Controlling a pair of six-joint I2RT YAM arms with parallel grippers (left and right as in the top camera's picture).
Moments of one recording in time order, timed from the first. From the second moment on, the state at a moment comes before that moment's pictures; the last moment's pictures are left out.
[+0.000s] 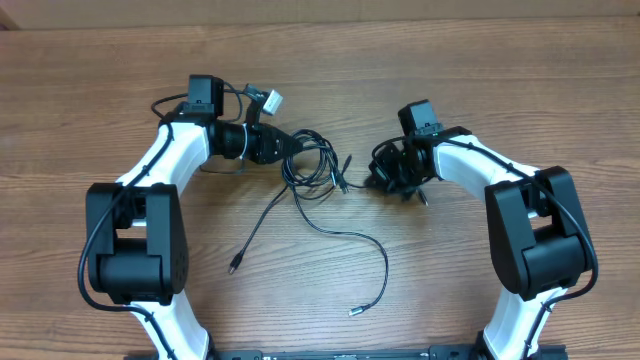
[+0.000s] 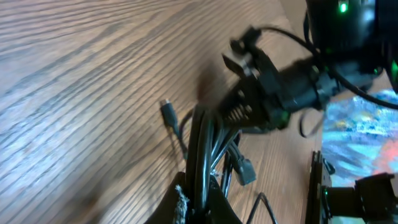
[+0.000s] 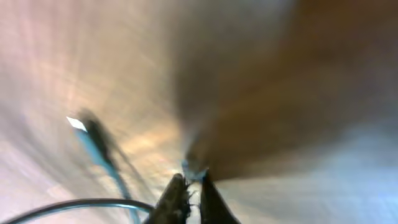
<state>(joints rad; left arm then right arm) -0.06 1.97 1.30 -0.55 1.03 0.24 0.28 1.99 1.18 -0.49 -0.47 1.06</state>
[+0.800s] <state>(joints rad) -0.14 1.97 1.30 -0.56 0.95 0.27 0.16 2.01 1.19 -0.37 -0.87 0.70</state>
